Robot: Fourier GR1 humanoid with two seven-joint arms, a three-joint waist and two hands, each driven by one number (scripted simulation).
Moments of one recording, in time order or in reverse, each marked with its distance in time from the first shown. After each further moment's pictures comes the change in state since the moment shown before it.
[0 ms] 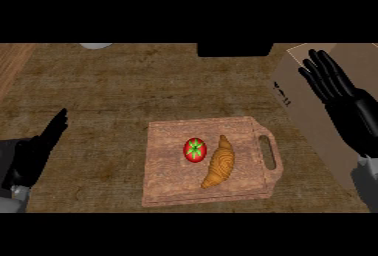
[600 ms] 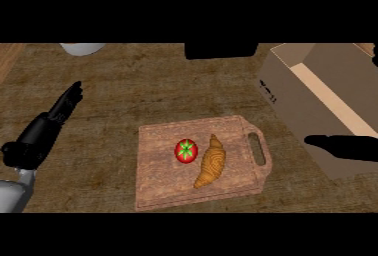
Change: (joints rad) left arm -0.102 -0.005 -0.006 -0.166 -0.028 -0.071 -0.083; right arm 0.041 -0.218 0.021 -0.246 0.525 -0.327 0.395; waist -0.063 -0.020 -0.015
